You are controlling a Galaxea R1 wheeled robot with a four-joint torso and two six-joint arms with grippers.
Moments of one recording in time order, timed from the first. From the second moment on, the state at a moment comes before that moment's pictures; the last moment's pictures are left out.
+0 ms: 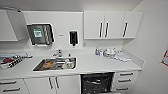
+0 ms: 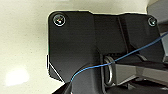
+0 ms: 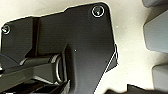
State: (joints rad) left arm 1.51 3.02 -2.77 0.28 -0.03 -0.32; right arm -1.51 3.03 -2.84 -0.02 -0.02 0.08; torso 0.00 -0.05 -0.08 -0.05
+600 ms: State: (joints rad) left arm 1.51 3.02 -2.77 0.28 -0.03 -0.31; right arm -1.49 3.04 -2.81 -0.02 -0.01 0.08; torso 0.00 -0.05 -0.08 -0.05
